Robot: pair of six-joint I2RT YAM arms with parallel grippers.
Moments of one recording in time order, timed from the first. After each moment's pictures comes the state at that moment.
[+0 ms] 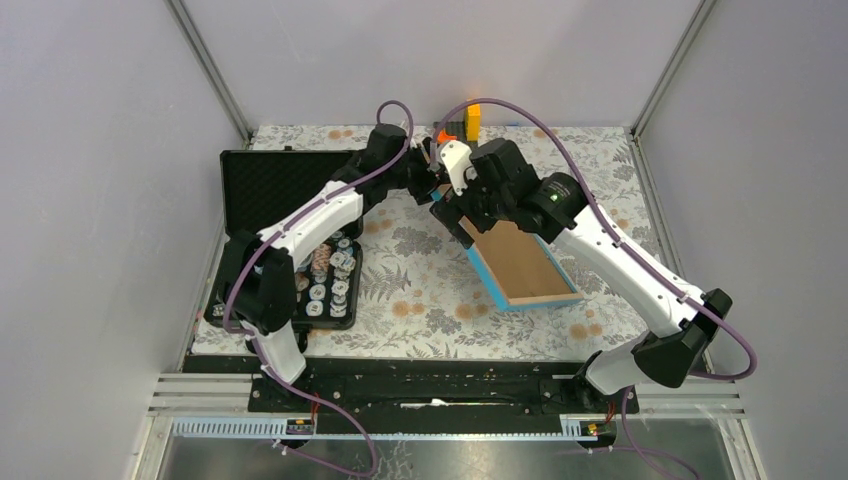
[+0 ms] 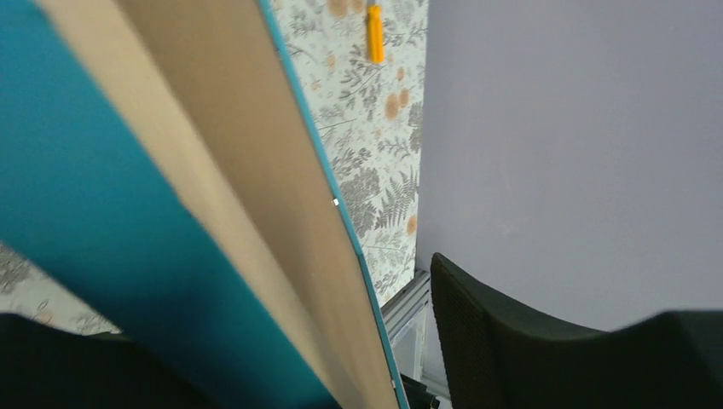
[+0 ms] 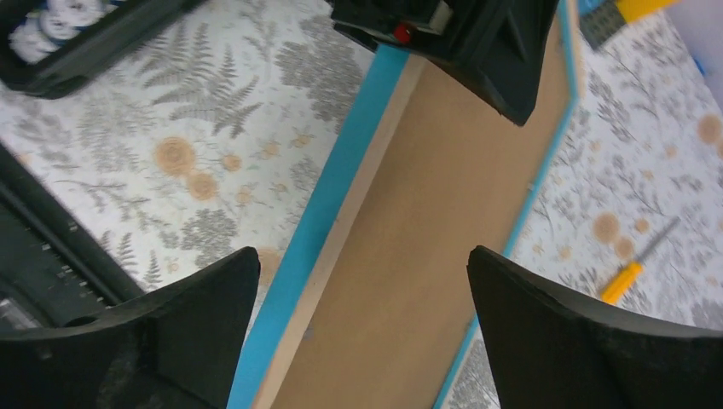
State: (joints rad) left arm -0.52 1.77 1.48 -0.19 0.41 -1.04; right arm 0.78 1.47 1.62 -0.90 0.08 -0.21
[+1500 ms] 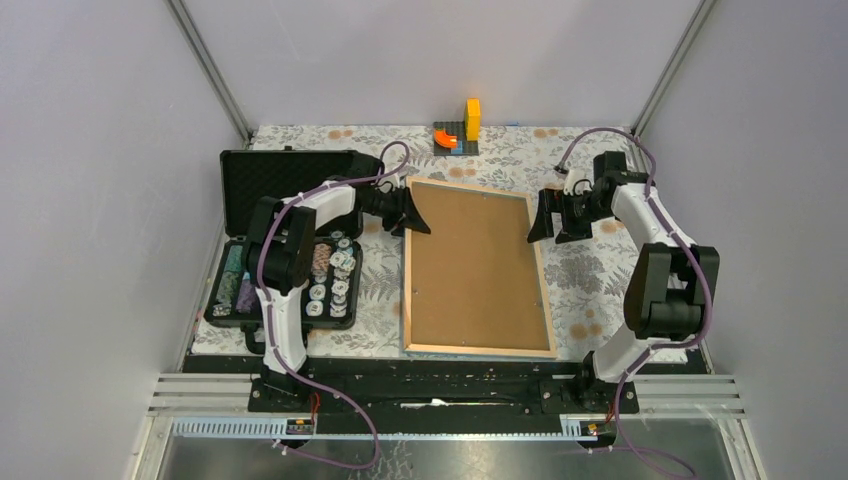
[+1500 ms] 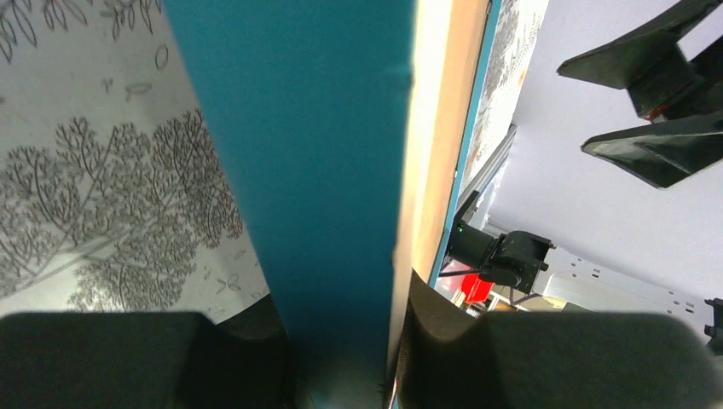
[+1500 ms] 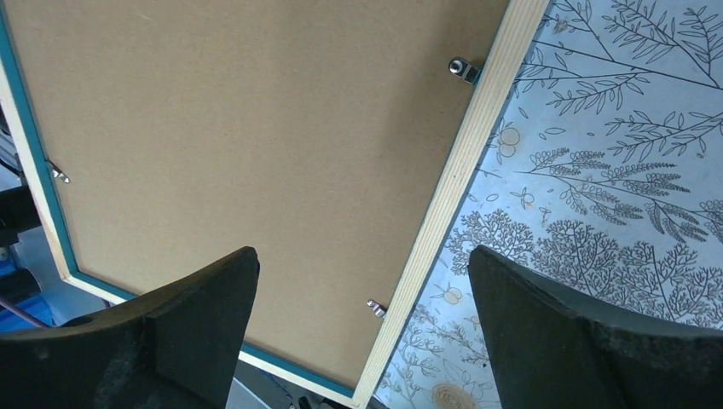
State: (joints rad) left arm -0.30 2.05 1.40 -0.41 0.87 -0.56; right arm -0.07 1.65 1.25 -0.89 -0.61 -0.18
